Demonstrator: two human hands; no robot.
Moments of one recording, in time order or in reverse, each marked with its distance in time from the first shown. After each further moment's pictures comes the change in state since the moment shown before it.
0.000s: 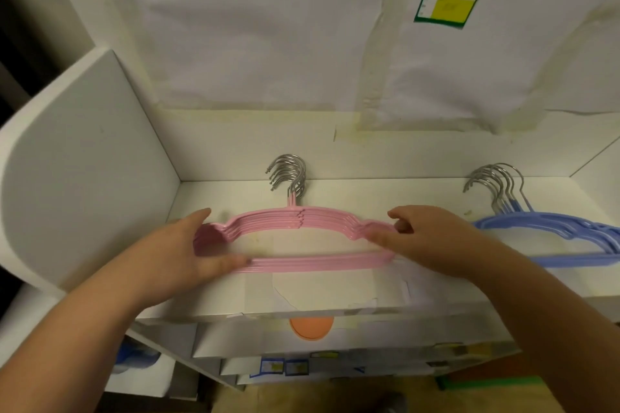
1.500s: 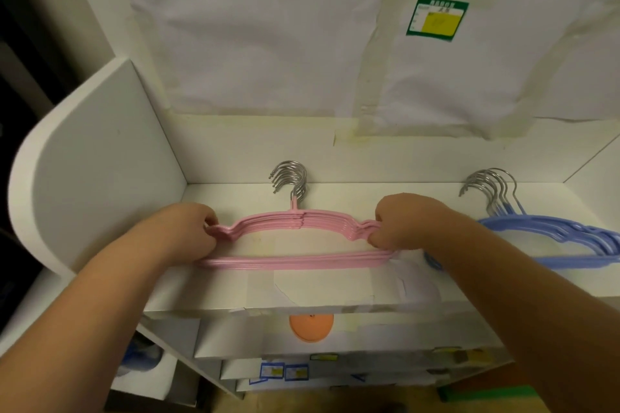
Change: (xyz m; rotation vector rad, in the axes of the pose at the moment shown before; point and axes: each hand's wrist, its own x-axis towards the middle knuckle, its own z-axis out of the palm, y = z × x) left_hand 0.044 -0.002 -0.008 0.317 0.046 0.030; right_hand 0.027 -0.032 -0.015 -0.406 -0.058 0.012
